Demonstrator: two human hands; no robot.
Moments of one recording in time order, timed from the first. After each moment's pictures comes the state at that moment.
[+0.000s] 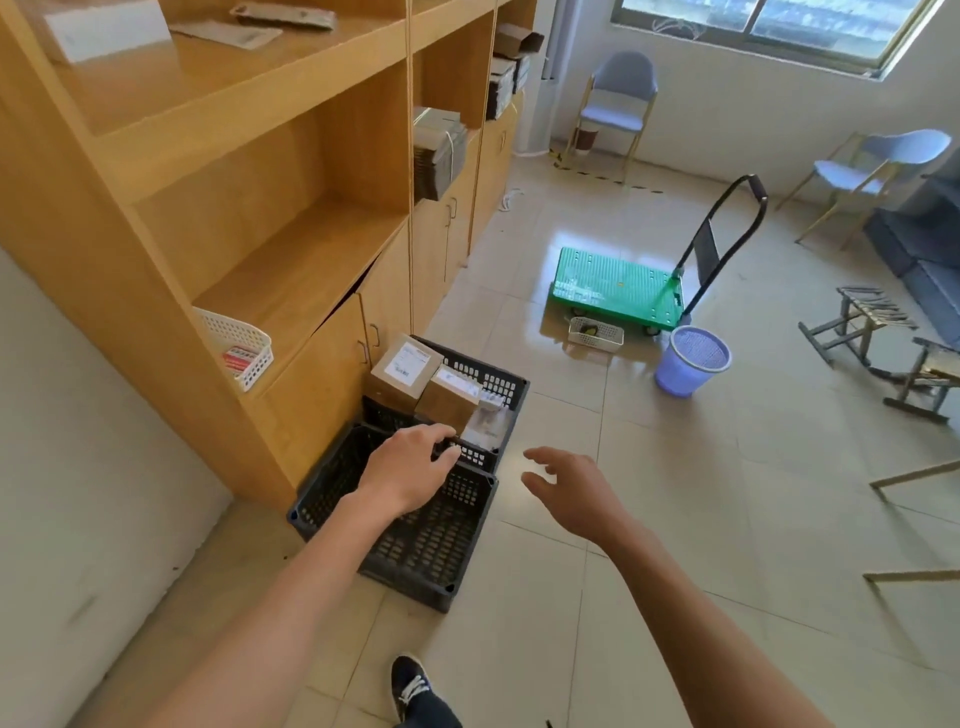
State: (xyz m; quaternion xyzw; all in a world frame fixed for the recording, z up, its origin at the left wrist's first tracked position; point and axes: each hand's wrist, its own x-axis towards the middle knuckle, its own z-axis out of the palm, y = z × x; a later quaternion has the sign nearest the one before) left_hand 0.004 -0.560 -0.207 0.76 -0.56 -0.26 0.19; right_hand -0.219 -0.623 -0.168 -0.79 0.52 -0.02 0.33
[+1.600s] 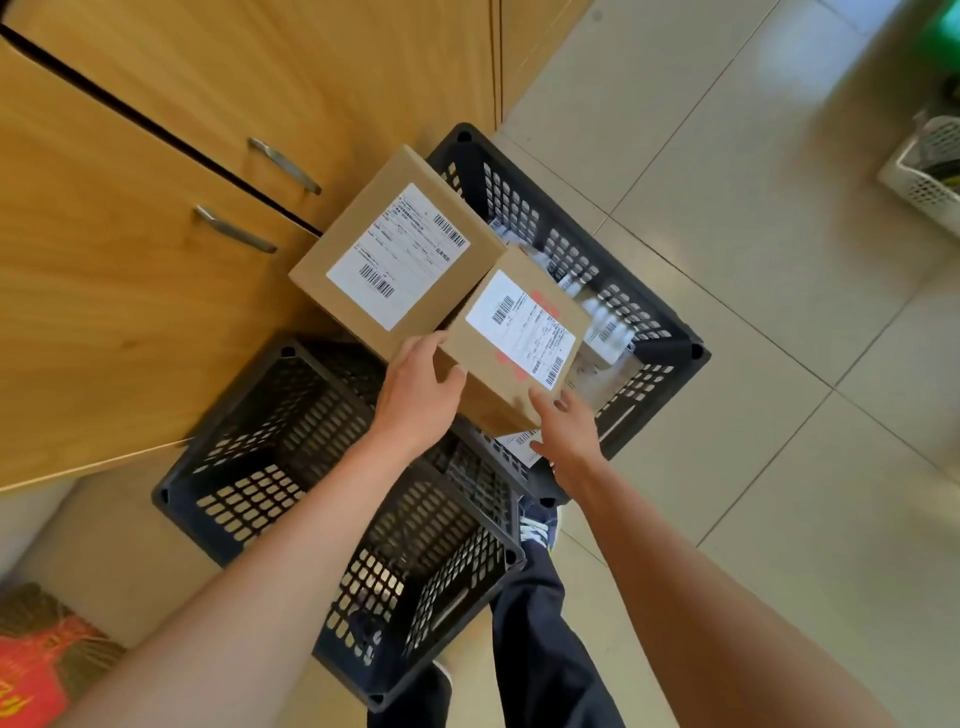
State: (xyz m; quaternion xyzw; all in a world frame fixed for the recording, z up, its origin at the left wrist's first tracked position) left_hand 0.168 -1.045 -0.668 0.87 -0.16 -0.42 0.19; right_hand 0.015 -1.134 -0.754 -0.40 0.65 0.09 0.65
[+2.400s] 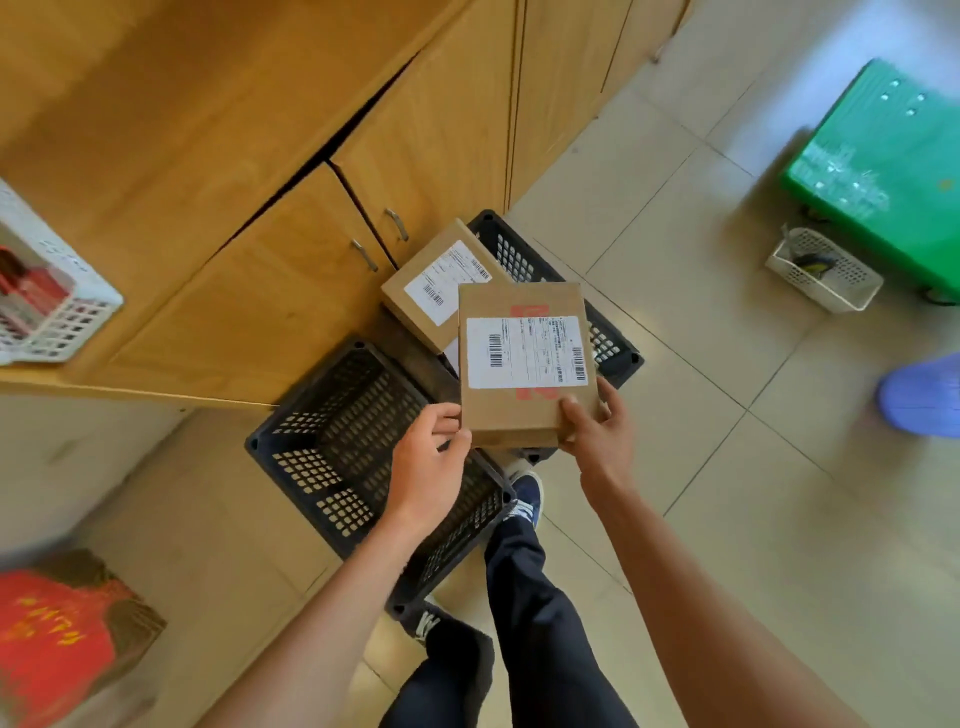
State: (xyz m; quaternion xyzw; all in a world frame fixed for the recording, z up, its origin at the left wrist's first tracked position) left_hand 0.054 -0.920 -0.457 0.84 -0.08 -0.37 0.40; right_hand -0.060 -1.083 -0.509 -0.45 0.61 -0.12 0.64
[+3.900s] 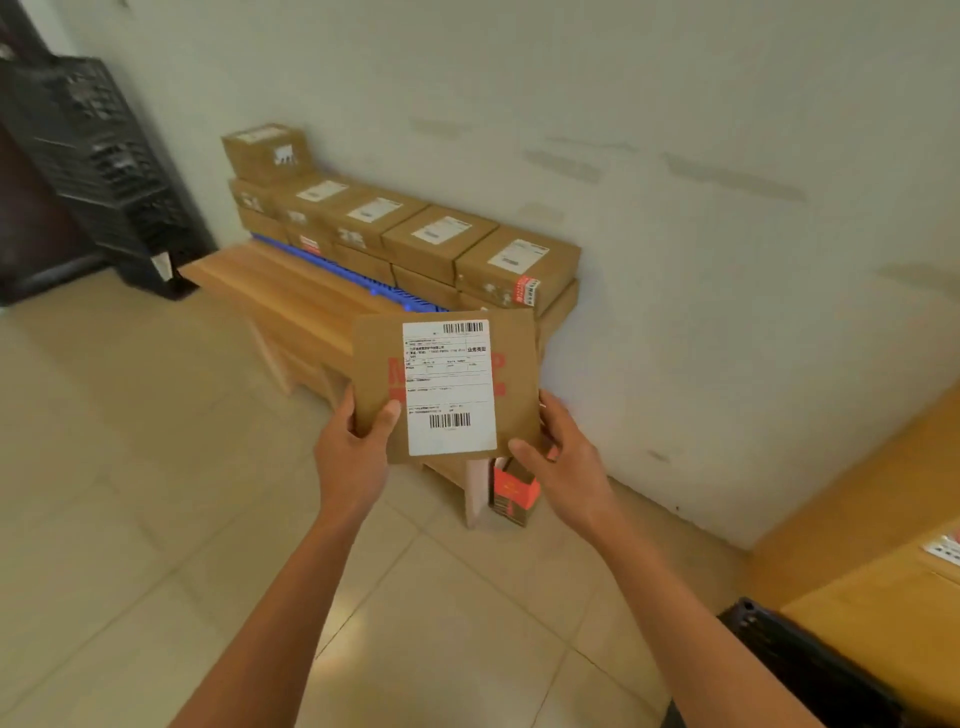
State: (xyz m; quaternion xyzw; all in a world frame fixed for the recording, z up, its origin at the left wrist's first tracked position) left_hand -0.254 -0.124 -0.118 0.67 0.40 0.38 0.49; right_hand -0.096 -0.301 -0.137 -0.75 -0.31 0.22 0.54
